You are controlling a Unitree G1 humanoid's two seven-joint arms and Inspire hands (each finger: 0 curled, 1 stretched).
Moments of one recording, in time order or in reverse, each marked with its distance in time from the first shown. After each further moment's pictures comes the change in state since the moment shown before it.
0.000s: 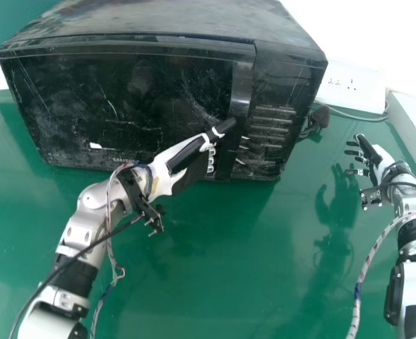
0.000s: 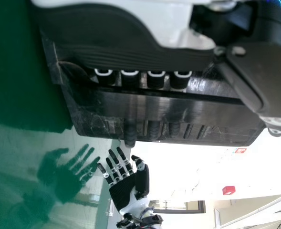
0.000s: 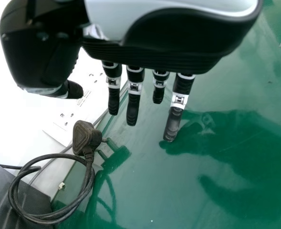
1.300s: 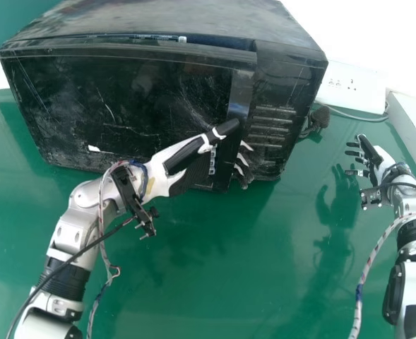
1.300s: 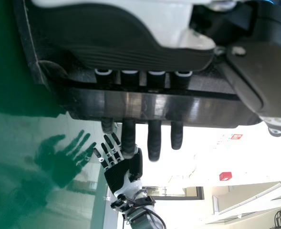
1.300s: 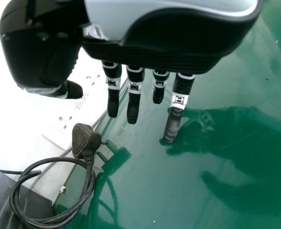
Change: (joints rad) left arm 0.028 0.035 -0.003 -0.135 -0.035 0.096 -0.071; right arm 0.001 0.008 -0.058 -0.002 -0.028 0.017 0.000
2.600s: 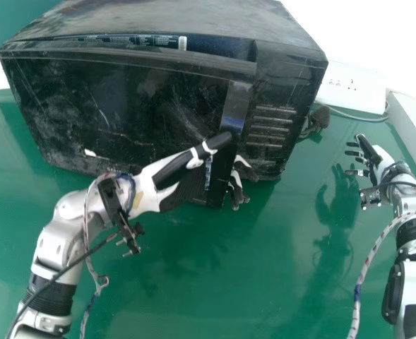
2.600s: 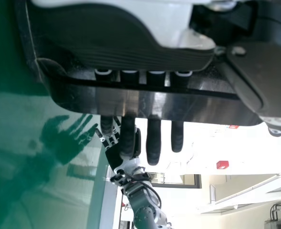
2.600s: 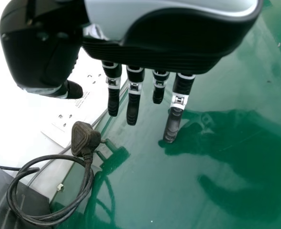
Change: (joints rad) left arm 0.118 0.053 0.002 -0.278 -0.072 0.212 -0.018; right arm 0.000 0.004 0.012 -0.001 -0.024 0.000 -0.007
